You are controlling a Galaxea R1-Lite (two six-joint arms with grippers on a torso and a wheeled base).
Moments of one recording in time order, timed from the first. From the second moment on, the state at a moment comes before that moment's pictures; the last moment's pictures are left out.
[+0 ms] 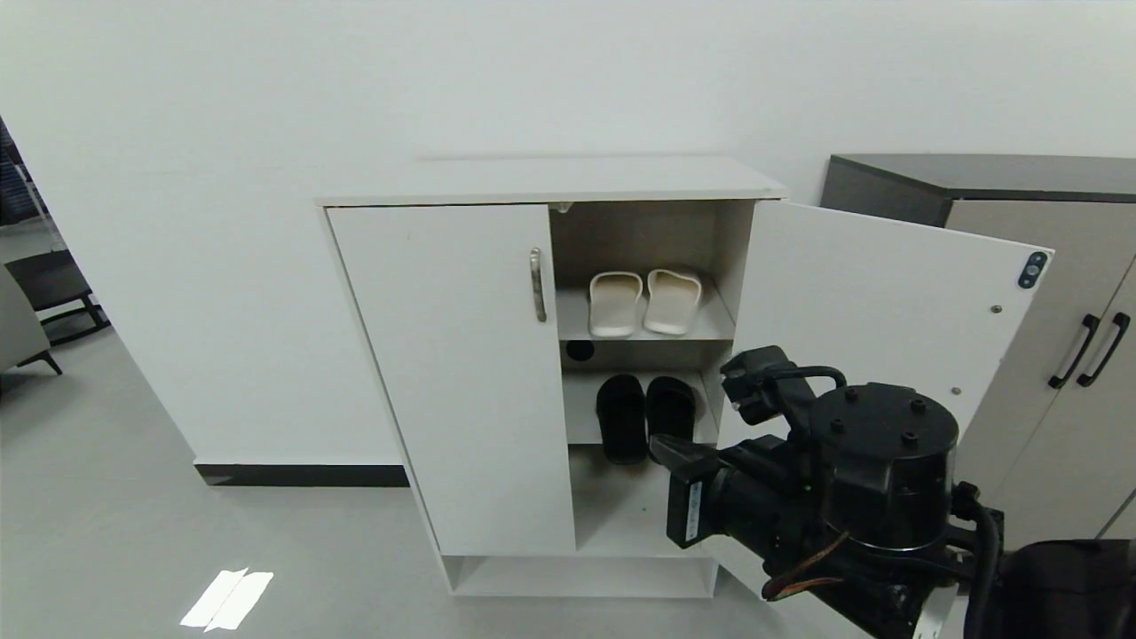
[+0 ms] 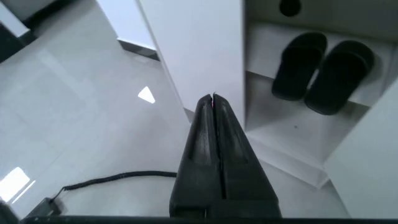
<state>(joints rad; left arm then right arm) 0.00 0.00 0.00 0.00 -0.03 0.00 0.92 1.78 -0.70 -0.88 -0.28 0.29</state>
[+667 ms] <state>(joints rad) 0.00 0.00 0.00 0.00 -0.02 0.00 0.92 1.80 -0.66 -0.89 -0.28 0.25</state>
